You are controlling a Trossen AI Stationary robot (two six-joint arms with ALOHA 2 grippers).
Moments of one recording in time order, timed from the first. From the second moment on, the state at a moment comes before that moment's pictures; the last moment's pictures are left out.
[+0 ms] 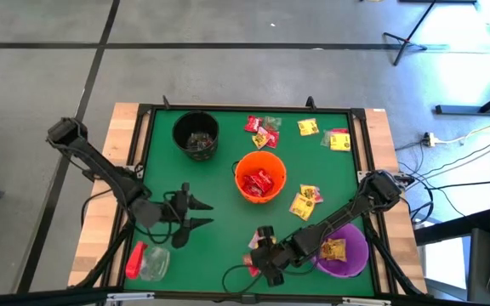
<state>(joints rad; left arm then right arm) -0.67 1.18 0.58 0.28 -0.71 -0.44 0.60 2.05 1.41 -0.37 0.19 0.34</state>
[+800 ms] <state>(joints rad) -0.67 1.18 0.58 0.35 -0.72 -0.46 0.60 2.05 1.44 -0.37 0.42 0.33</state>
